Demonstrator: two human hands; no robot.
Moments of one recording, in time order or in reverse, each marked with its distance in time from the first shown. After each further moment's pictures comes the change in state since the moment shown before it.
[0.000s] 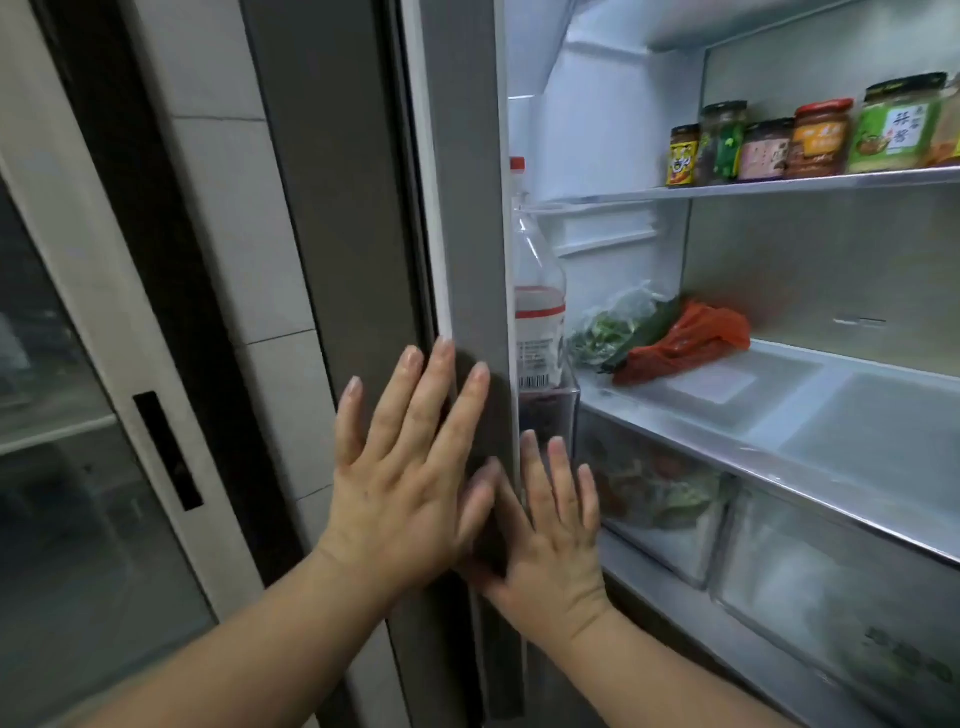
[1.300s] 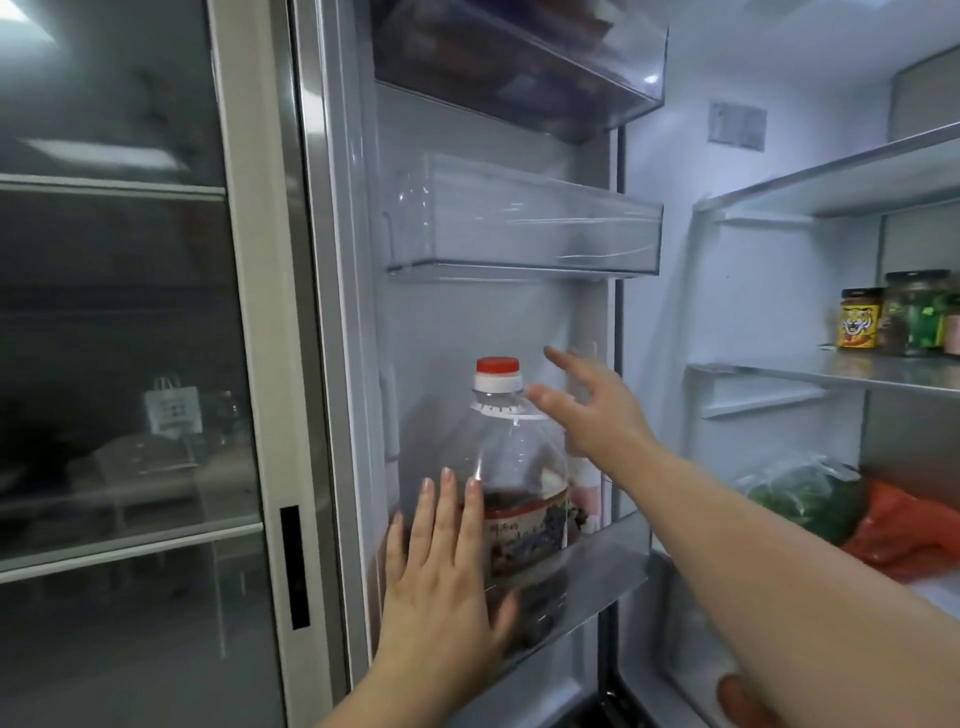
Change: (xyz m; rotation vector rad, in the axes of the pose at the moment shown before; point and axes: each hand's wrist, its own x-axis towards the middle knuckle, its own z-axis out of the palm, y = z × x) left_hand 0.009 -0.102 0.044 0.113 -0.486 -0.419; right_hand 0.306 -0.012 0.025 0.909 -0.356 0.283
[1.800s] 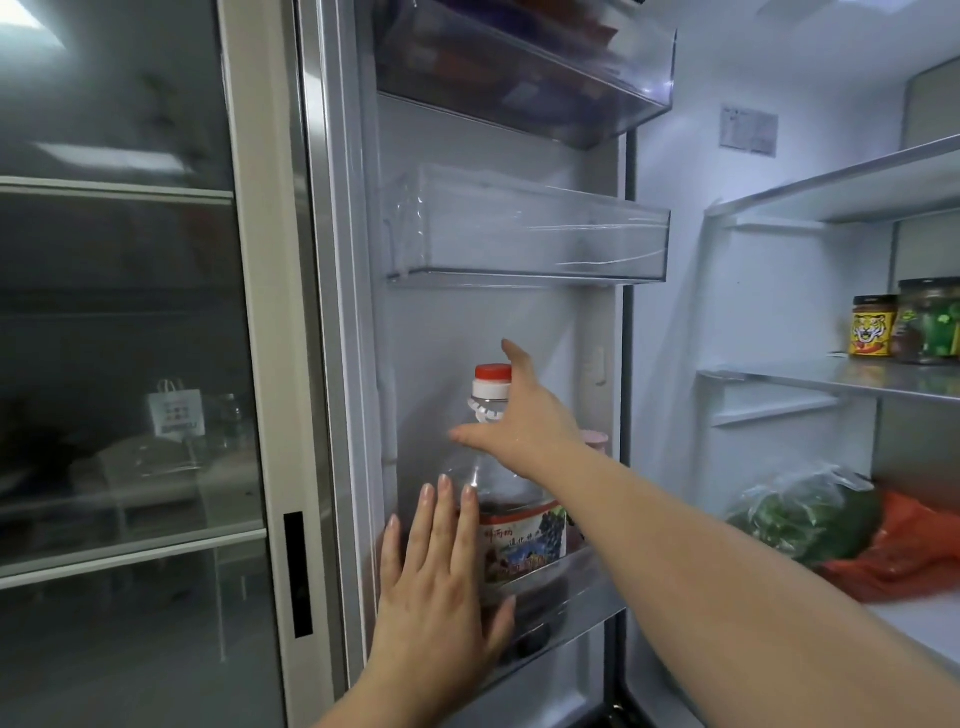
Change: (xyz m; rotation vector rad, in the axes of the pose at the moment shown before) left_hand 0.004 -0.018 0.008 -0.002 0.063 0.043; right_hand 0.011 -0.037 0.058 -0.234 -0.119 0.034
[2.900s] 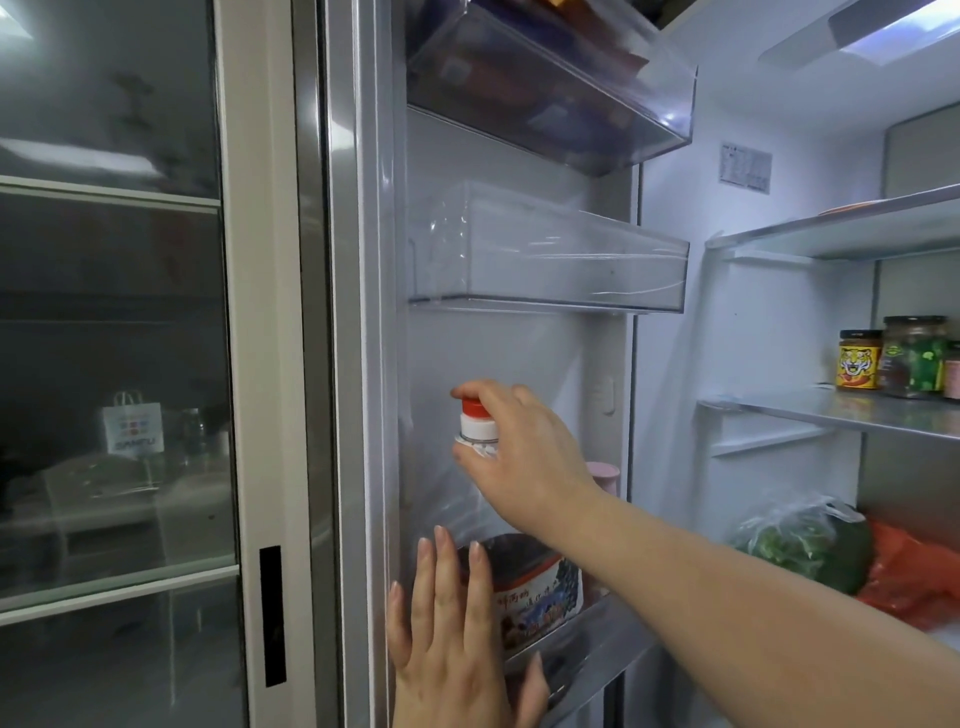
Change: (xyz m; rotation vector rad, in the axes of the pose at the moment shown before) left_hand 0.001 0.012 0.023 -0.213 0.316 -0.085; right_hand -0.012 -0.029 0.003 -0.192 0.116 -0.318
